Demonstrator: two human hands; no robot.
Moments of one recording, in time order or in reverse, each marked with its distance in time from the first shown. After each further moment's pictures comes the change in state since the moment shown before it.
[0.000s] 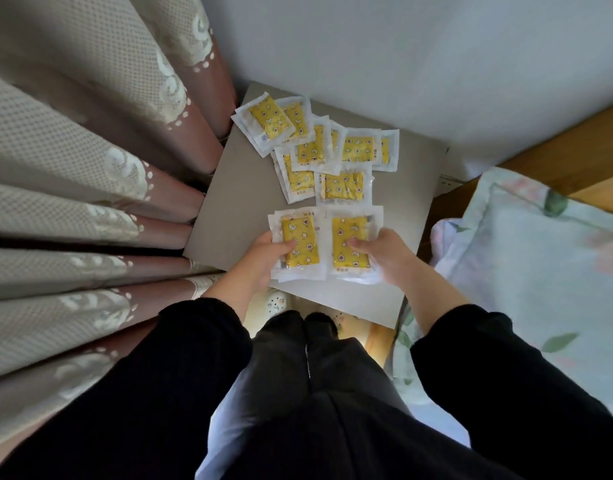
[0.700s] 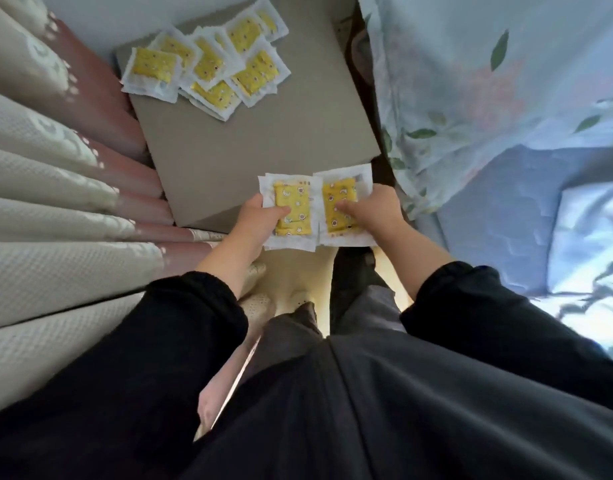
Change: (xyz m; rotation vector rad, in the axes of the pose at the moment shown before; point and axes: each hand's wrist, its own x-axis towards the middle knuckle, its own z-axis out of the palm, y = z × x) left_hand -0.090 -0.073 -0.068 0.840 -0.257 0.159; right_hand -0.154 0.164 0.131 0.171 0.625 0.088
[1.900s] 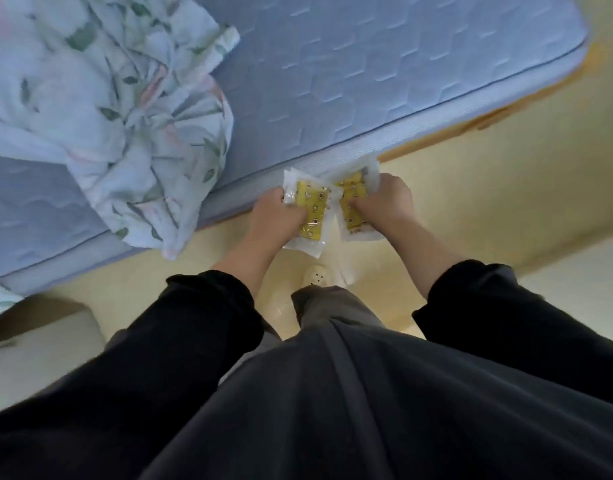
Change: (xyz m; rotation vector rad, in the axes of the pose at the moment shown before) left_hand -0.439 -0.421 0.500 1.535 -0.992 0.606; right_hand -0.486 0.712 -0.075 0.792 0.822 0.868
